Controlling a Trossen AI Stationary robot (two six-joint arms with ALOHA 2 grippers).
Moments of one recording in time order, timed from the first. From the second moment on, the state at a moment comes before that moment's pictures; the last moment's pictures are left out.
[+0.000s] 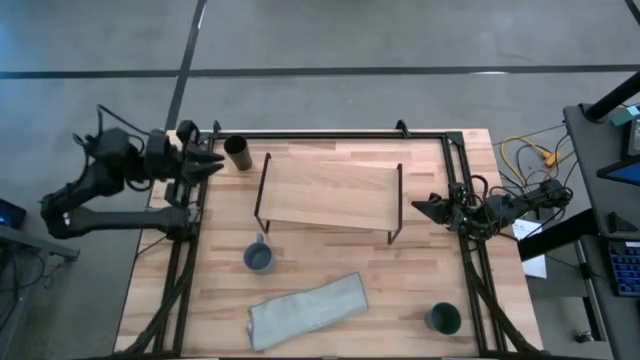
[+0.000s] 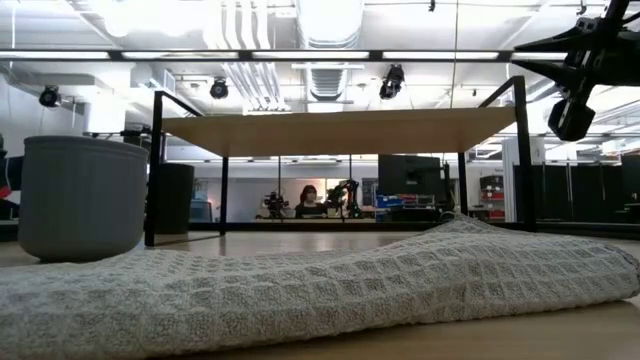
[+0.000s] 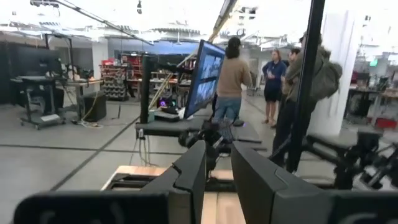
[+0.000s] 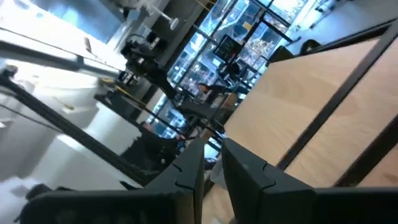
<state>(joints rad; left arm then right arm) 0.24 0.63 1.03 -0.29 0.23 -0.10 0.37 0.00 0.01 0.21 0.54 0.87</state>
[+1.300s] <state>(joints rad) 0.24 0.62 1.08 -0.28 0.12 -0.10 0.37 1.11 1.71 -1.11 0.41 0.22</state>
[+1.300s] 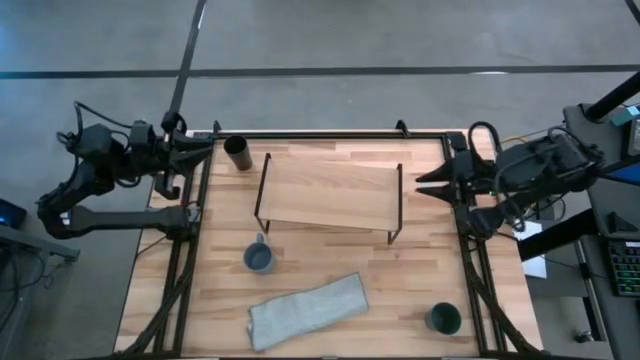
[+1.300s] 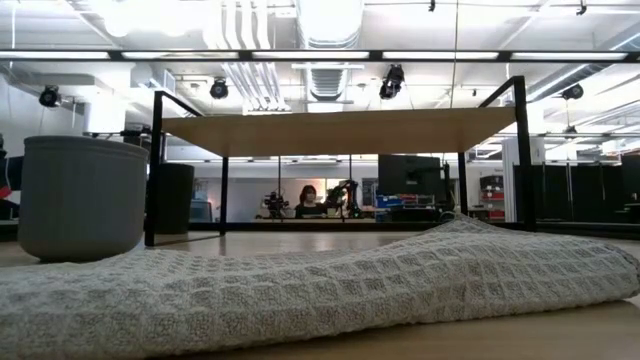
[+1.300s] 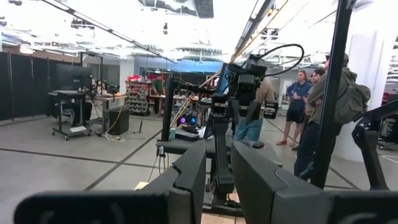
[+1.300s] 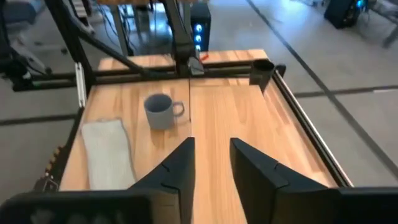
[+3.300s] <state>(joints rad) 0.07 1.11 1.30 -1.49 0.22 -0.48 0.37 1.44 1.90 -1.36 0.41 0.42</state>
